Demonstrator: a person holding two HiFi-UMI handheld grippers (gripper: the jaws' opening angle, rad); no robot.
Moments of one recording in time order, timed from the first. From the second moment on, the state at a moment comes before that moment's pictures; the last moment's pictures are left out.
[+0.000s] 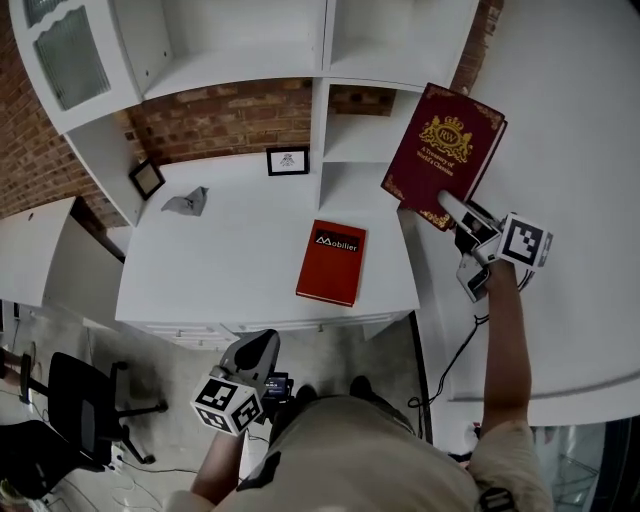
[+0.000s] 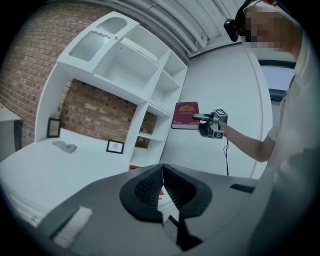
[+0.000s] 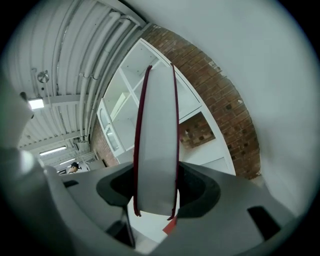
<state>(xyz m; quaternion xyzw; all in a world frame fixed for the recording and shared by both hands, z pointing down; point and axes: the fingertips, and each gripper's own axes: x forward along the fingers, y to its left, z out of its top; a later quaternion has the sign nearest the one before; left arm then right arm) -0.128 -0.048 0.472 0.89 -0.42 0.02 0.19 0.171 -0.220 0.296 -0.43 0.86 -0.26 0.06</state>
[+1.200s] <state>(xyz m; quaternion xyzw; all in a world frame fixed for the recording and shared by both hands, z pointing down) -0.016 -0.072 0.486 0.85 -0.48 0.07 0.20 0.232 -0.190 0.573 -0.31 0.77 -0.56 0.01</state>
